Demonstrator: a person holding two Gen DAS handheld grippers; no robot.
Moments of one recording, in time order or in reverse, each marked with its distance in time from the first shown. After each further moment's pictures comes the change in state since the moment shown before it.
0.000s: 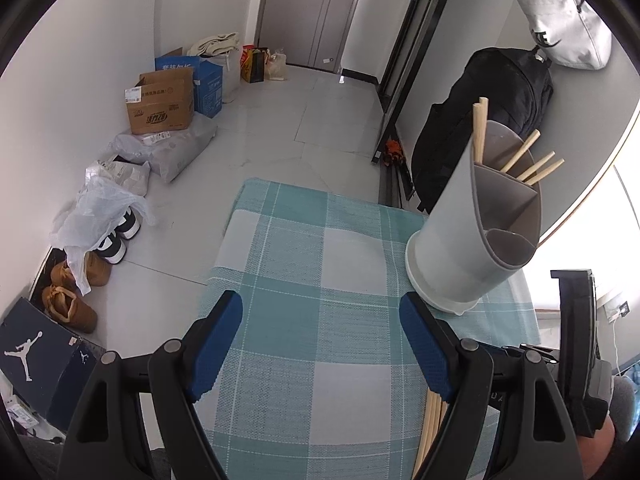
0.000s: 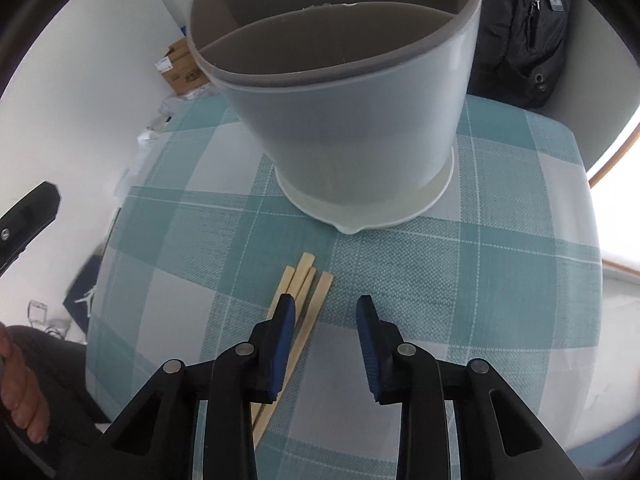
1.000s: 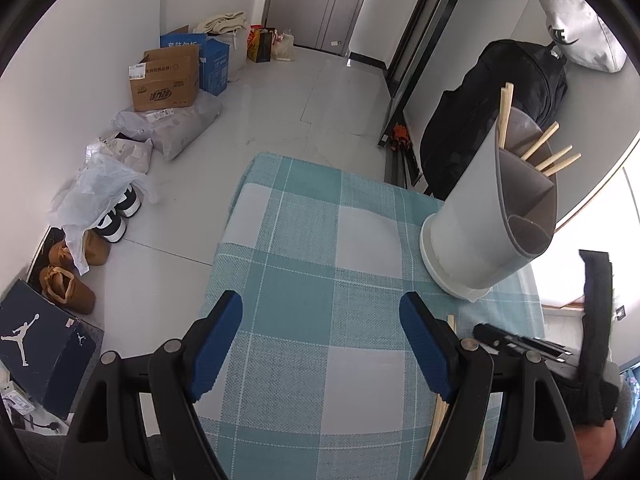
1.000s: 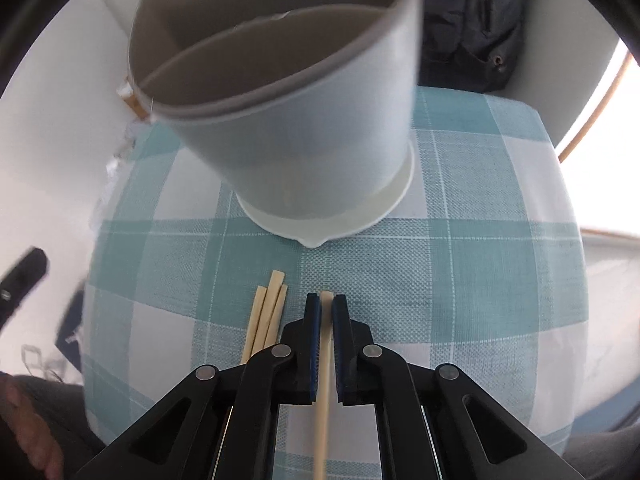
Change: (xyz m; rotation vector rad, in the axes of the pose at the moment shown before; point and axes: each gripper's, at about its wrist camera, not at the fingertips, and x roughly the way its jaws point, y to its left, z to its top) left arm 0.009 0.012 -0.007 -0.022 0.078 -0.004; right arm -0.015 -0.016 -0.002 0.151 -0.068 -0.034
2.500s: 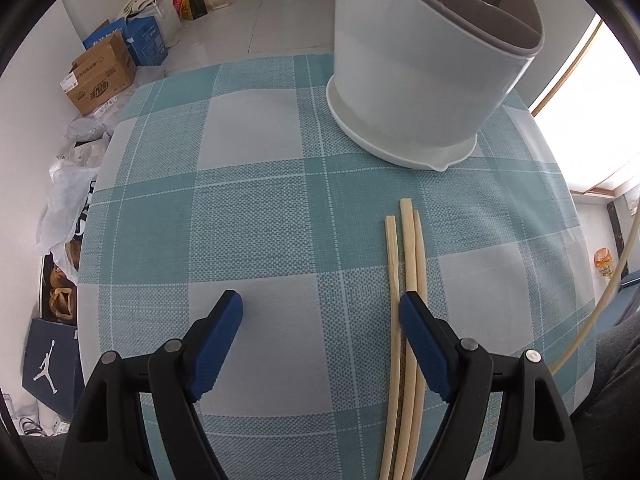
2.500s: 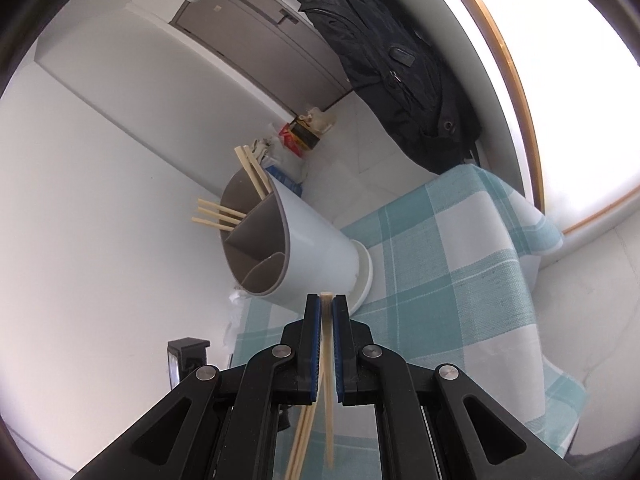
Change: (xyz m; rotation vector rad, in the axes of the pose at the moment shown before) left arm 0.056 -0.087 -0.041 0.262 0.284 0.083; right arm -0.107 -0.127 -0.015 0.272 -0.344 0.485
